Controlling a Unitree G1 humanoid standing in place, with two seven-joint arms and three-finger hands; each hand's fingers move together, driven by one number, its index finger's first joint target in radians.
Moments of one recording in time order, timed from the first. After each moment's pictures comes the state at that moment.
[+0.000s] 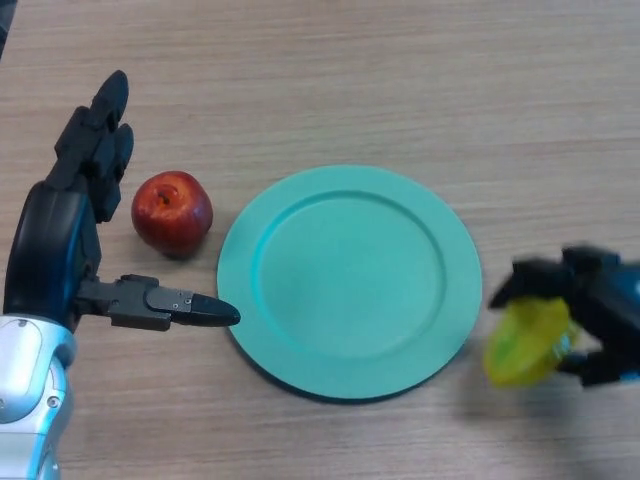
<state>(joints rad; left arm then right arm) -0.09 0.26 0.09 -0.31 -0.05 0.16 -0.08 -0.13 -0.40 -0.11 0.07 -0.61 -0.52 0.29</state>
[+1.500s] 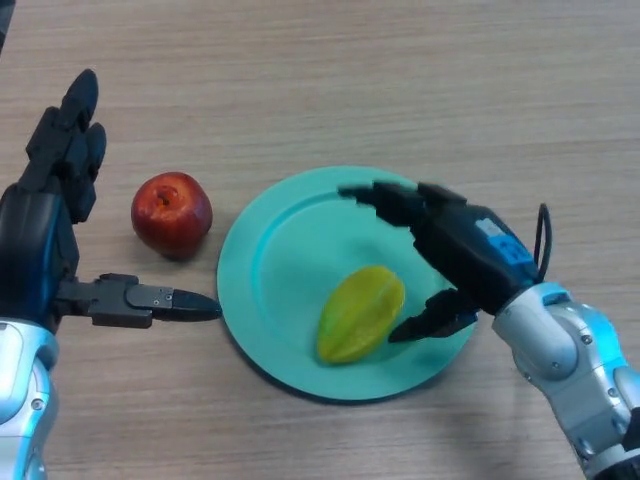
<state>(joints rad) -0.07 0.26 0.12 -0.31 -0.06 0.15 -0.06 -0.36 -0.19 0.15 0.28 -0.66 -0.34 0.12</state>
